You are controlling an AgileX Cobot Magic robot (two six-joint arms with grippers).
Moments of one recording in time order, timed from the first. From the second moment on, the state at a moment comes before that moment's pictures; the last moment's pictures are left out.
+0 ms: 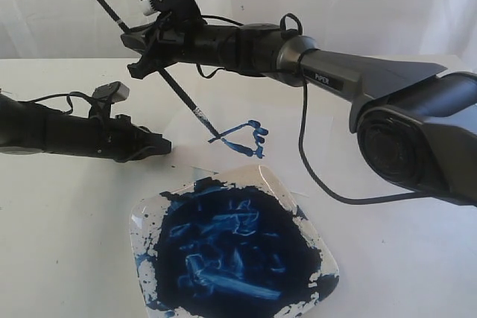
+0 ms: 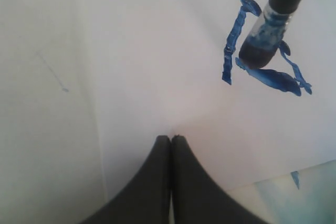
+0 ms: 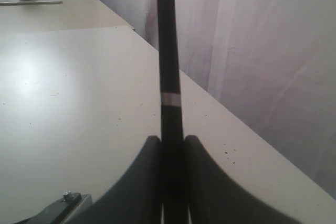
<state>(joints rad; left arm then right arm) -0.16 2.17 -1.17 -1.72 0.70 1.70 0.67 2.49 -2.14 1.74 0.59 -1.96</state>
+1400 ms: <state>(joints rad) -0.16 2.17 -1.17 -1.72 0.70 1.70 0.64 2.50 -2.14 1.74 0.57 -1.96</state>
